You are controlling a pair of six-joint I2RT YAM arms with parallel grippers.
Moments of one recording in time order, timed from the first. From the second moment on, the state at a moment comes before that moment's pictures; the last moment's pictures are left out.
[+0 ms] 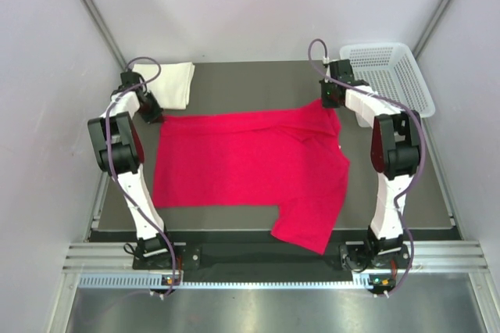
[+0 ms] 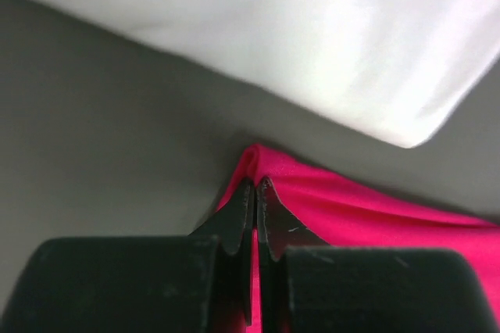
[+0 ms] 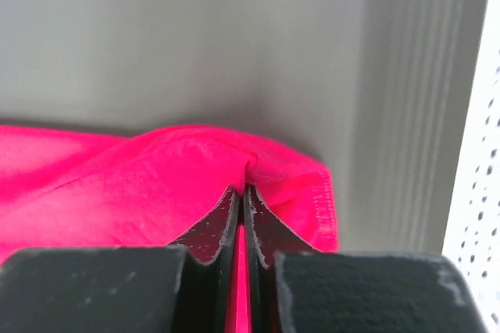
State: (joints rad) left arm 0.25 2.22 1.72 -0.56 0.25 -0.34; right arm 0.19 2.06 1.58 -0.39 0.02 0.09
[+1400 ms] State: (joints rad) left arm 0.31 1.66 1.09 -0.50 0.34 -0.57; right arm 0.18 1.85 1.35 -0.42 -0.13 0.19
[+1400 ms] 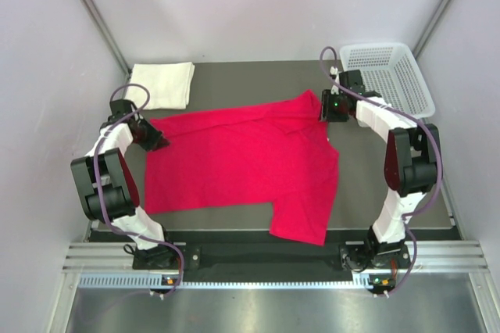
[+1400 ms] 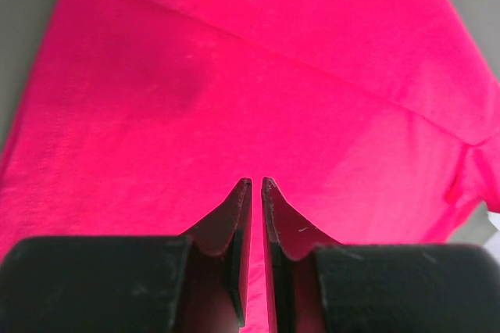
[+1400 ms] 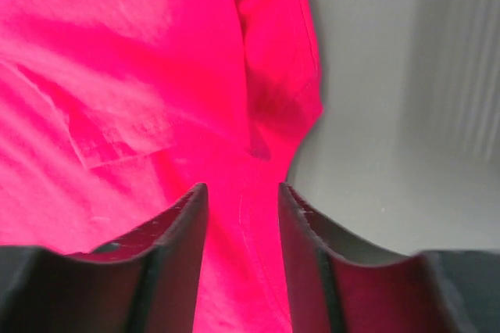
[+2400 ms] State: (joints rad) left arm 0.38 1.72 1.09 -0.39 0.48 -0.75; right arm 0.17 1.99 1.35 -0.34 -0.23 0.10
